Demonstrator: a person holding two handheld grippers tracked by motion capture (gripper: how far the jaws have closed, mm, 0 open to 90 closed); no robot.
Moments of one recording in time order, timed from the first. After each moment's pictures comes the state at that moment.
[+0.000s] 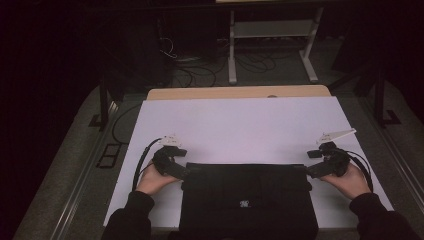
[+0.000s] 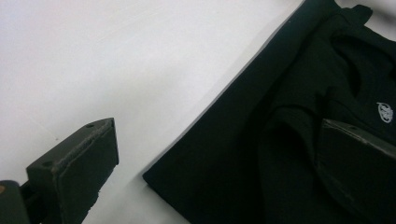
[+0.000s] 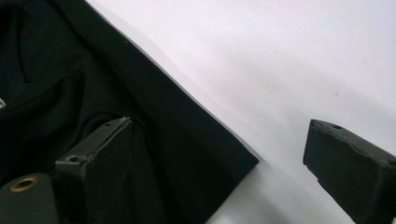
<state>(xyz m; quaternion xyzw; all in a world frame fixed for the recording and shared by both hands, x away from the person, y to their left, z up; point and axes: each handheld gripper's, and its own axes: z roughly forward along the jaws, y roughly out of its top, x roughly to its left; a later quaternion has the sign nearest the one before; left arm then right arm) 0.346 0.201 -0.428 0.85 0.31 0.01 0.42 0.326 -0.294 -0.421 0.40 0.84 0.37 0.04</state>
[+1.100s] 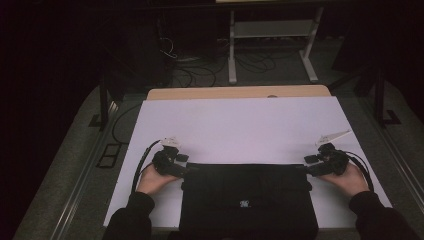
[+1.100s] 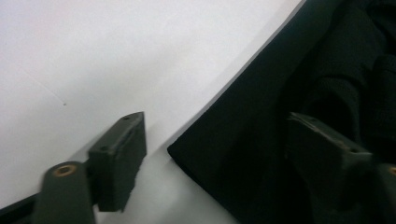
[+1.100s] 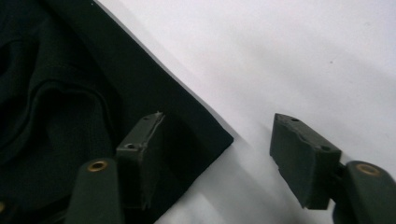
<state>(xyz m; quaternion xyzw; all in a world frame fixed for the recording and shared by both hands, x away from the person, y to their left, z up) 0.355 0.209 -0.445 0.86 0.32 -0.01 0.39 0.337 -0.303 -0.442 0.40 0.85 0.34 0.02</state>
